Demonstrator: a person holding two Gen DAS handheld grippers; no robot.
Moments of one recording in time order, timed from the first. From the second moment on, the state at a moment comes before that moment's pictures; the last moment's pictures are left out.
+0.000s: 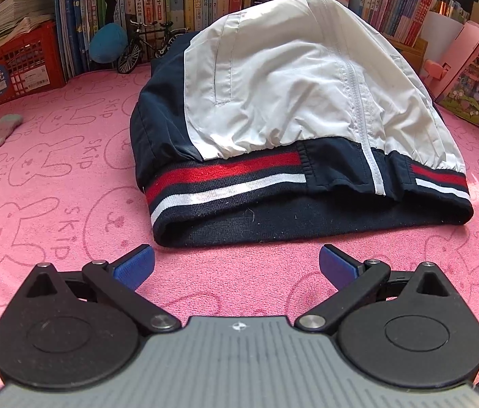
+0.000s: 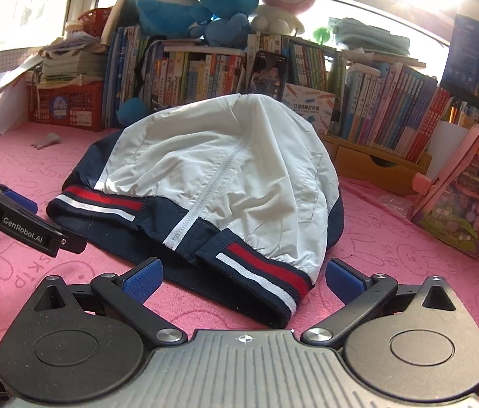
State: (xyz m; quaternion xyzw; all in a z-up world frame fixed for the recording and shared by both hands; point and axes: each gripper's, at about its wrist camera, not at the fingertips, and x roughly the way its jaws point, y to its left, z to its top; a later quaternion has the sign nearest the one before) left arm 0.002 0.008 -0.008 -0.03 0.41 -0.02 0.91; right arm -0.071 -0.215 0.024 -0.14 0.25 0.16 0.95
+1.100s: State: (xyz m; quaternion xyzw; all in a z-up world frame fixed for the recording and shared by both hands) left arm 0.009 0.000 -0.026 -0.02 0.39 0.04 0.92; right arm -0.036 -0.166 -0.036 -0.12 0.21 0.15 0.96
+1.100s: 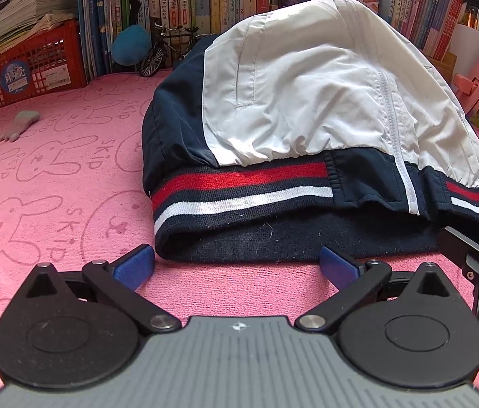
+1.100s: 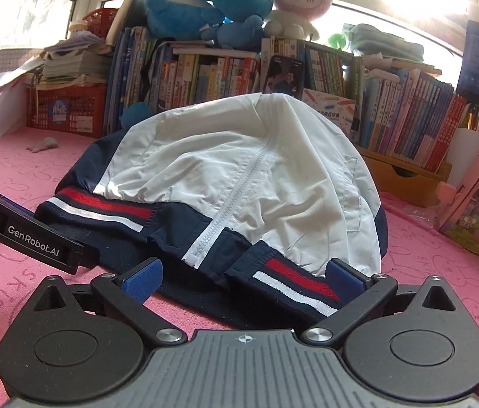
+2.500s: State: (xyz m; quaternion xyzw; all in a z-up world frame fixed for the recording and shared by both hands) left arm 0.004 0.000 -0.031 -0.03 0.34 0.04 0.94; right arm -0.019 -0.160 -0.056 -0.13 0.29 0.09 0.94
